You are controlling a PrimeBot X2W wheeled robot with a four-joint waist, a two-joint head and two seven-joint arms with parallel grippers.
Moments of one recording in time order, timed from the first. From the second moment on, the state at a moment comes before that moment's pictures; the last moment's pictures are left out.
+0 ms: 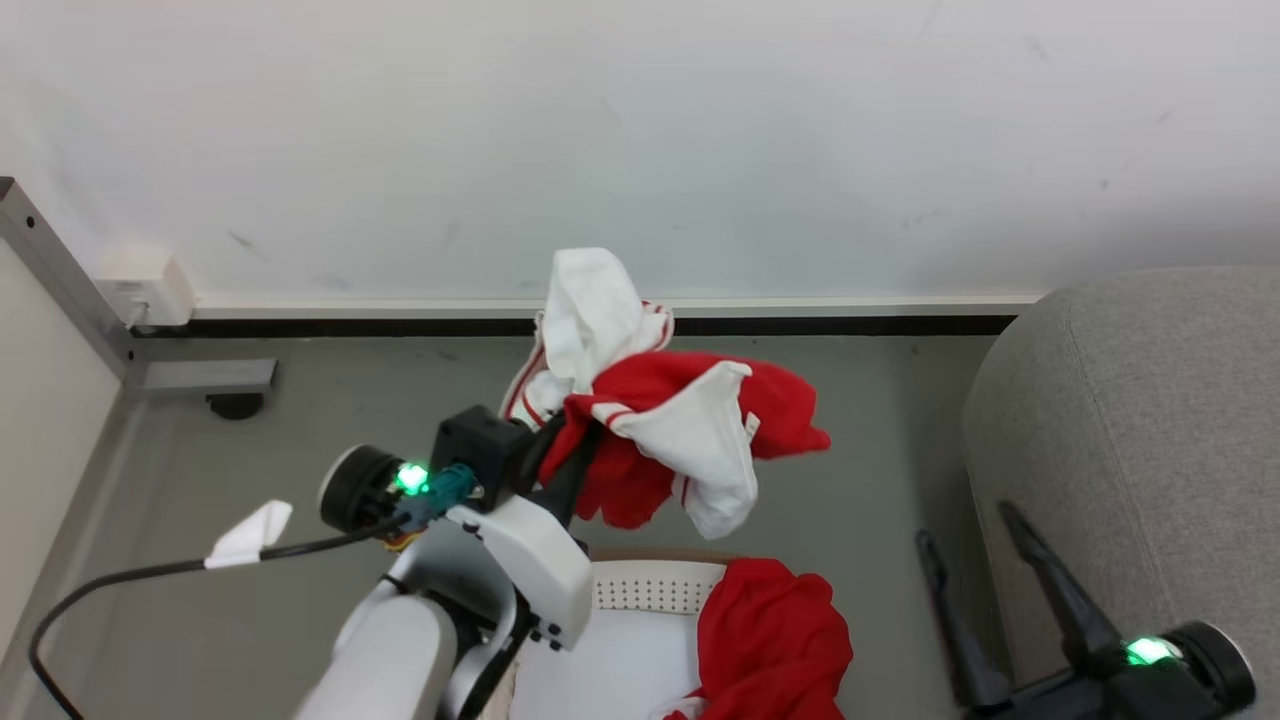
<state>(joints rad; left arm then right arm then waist) -0.39 0.14 -0.38 0.09 -0.15 -0.04 0.17 0.00 -0.11 0.20 -0.01 0.14 0.13 -0.26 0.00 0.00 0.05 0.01</state>
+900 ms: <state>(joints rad) -0.35 0.09 -0.58 -0.06 -0.22 -0.10 0.29 -0.34 -0.16 0.52 0.27 0.05 0.13 -0.26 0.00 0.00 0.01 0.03</state>
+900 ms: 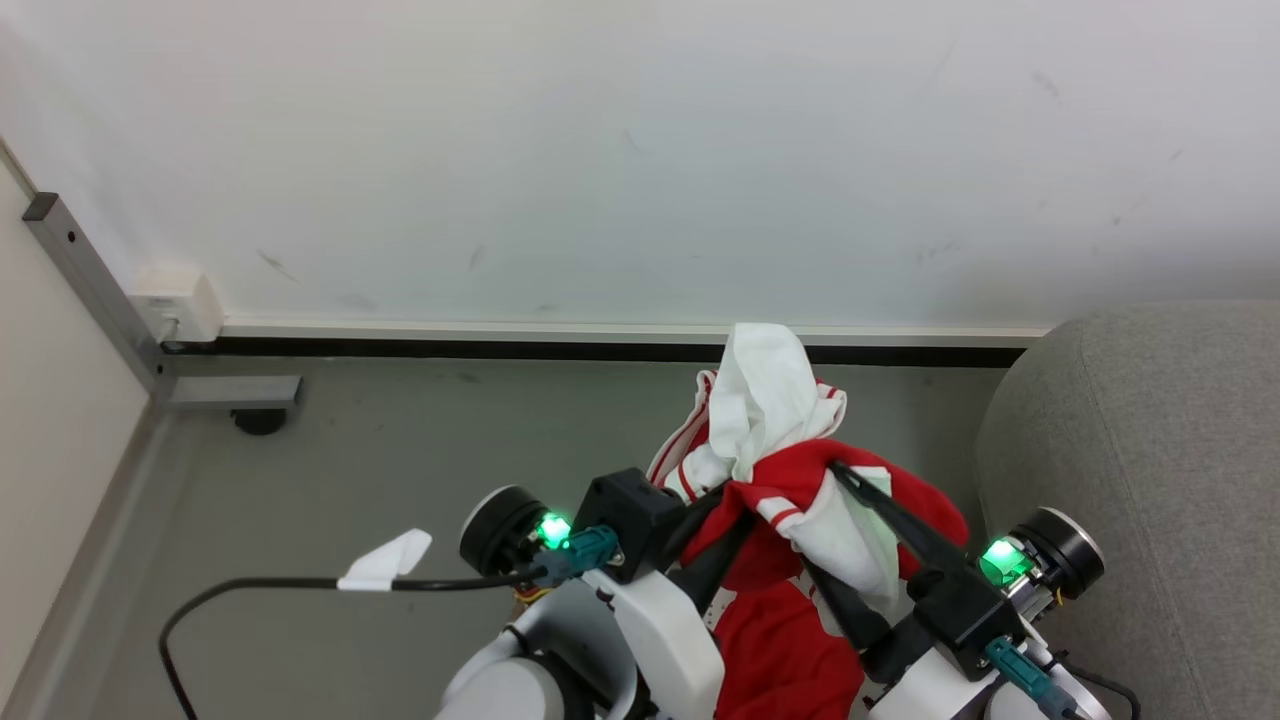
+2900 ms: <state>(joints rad) -0.62 0.10 -0.66 0.13 -0.16 -0.10 0.06 -0.54 -0.30 0.06 0.13 0.35 0.13 -0.26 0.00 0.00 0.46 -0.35</state>
